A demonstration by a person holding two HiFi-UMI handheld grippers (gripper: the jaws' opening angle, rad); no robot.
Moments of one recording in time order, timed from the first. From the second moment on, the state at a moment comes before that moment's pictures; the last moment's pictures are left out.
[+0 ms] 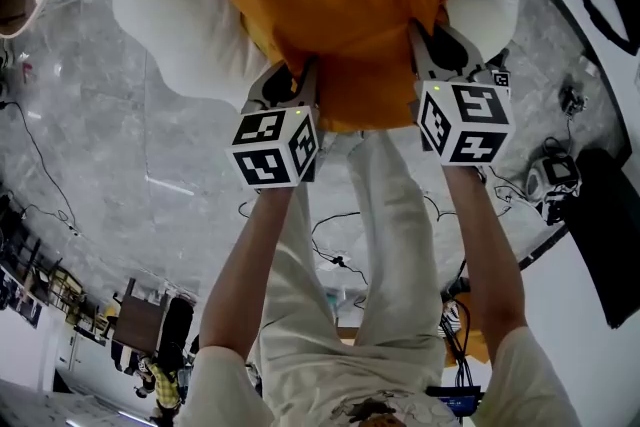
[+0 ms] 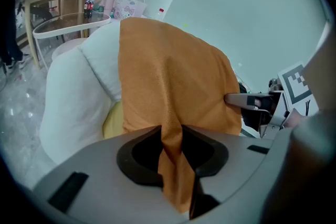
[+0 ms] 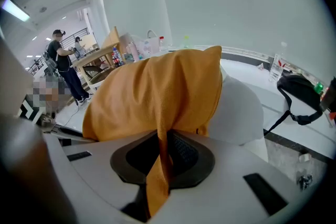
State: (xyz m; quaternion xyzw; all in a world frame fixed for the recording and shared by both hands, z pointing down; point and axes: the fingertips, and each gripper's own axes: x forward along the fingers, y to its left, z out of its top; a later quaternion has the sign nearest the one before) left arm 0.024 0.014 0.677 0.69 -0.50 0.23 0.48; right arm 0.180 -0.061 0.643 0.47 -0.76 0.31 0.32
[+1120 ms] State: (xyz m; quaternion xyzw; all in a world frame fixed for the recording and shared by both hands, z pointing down) left arm -0.029 0.001 0.567 0.71 -0.51 0.19 0.45; right arm 0.138 -0.073 0.514 0.49 -0.80 0.27 0.23
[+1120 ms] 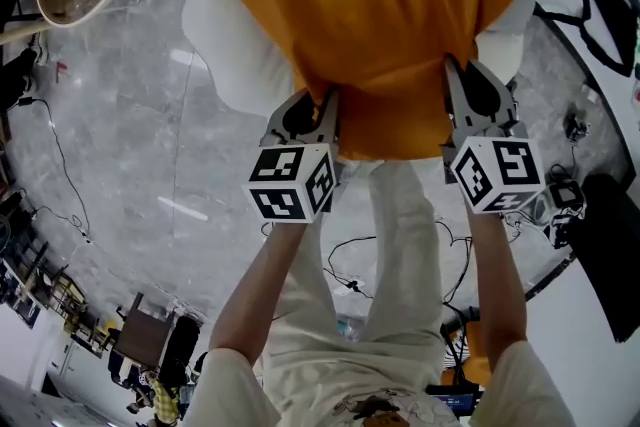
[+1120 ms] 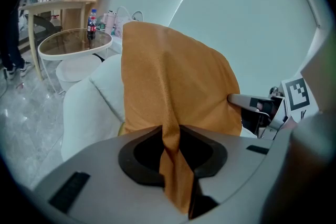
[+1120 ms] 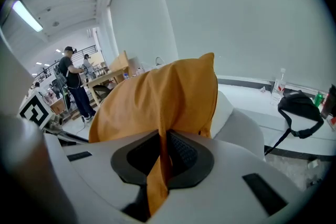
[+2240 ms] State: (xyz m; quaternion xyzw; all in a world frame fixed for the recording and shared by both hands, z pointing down) left arm -0.040 -0.125 0.514 0.73 -0.55 0.12 0.40; right arm 0.136 -0.197 0.451 0.50 -0.82 0.22 0.15
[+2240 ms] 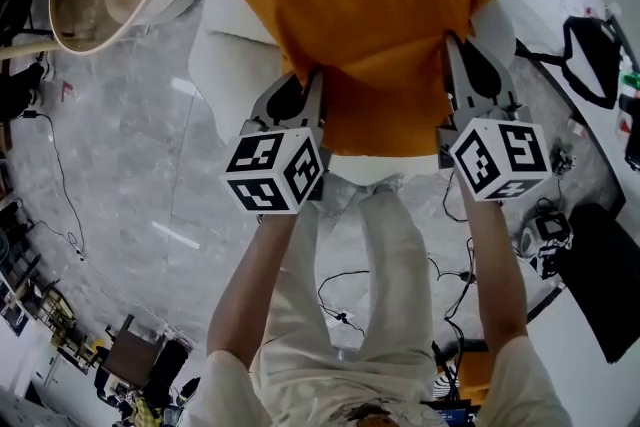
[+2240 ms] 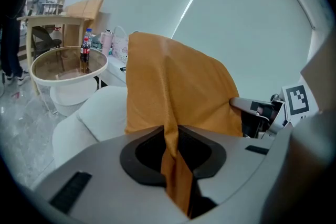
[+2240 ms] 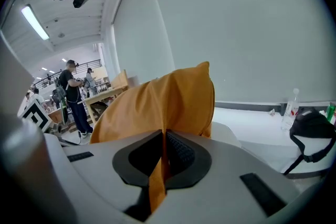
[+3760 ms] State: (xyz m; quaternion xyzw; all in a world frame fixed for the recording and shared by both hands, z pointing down) left arm -0.034 -0.294 0.504 0.75 -0.58 0.10 0.30; right arm 0.143 -0.343 0.431 0.51 -0.84 0.14 0.09
